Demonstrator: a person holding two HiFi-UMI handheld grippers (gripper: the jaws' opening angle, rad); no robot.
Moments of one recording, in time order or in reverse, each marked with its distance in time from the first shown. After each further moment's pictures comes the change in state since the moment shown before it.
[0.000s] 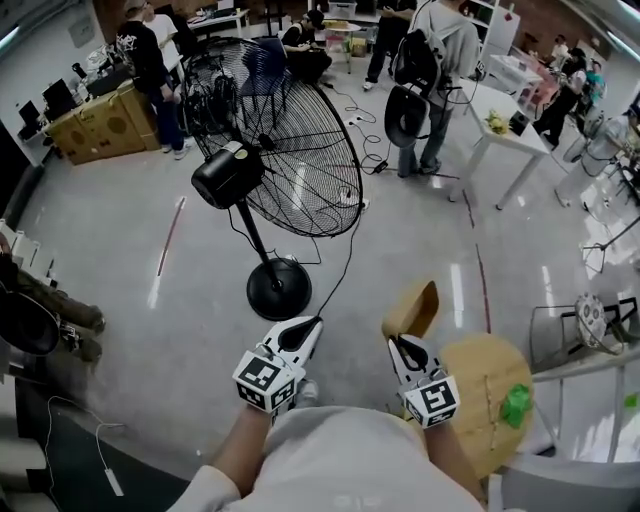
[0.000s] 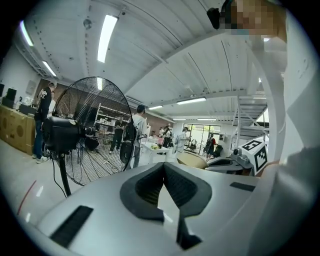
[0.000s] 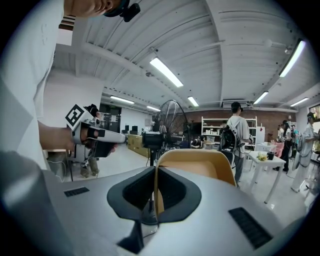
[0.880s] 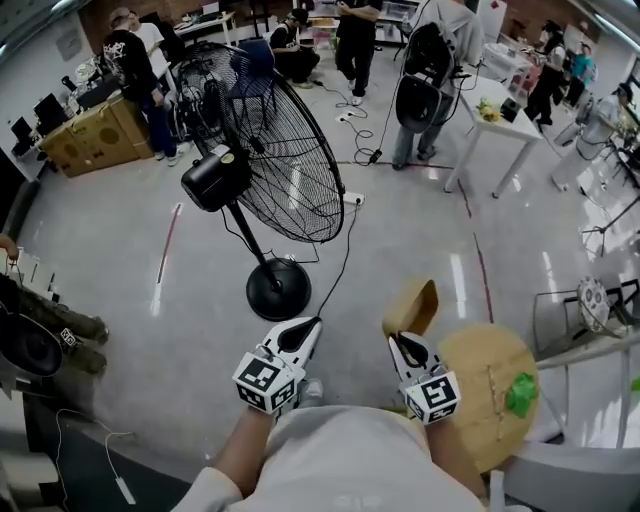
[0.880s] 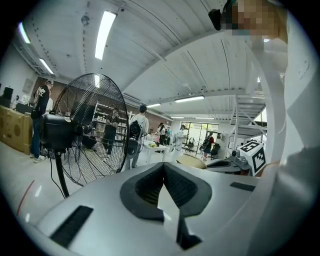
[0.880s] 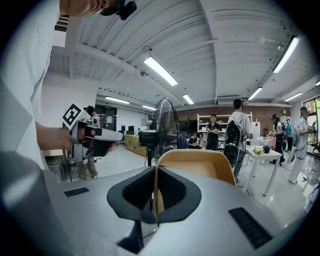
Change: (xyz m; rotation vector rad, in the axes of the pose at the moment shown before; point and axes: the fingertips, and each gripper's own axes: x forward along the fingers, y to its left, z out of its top) left arm 0.010 -0.013 -0.002 -0.001 0.024 -0.022; right arm -0.011 -0.012 -0.013 0.052 0.014 -0.029
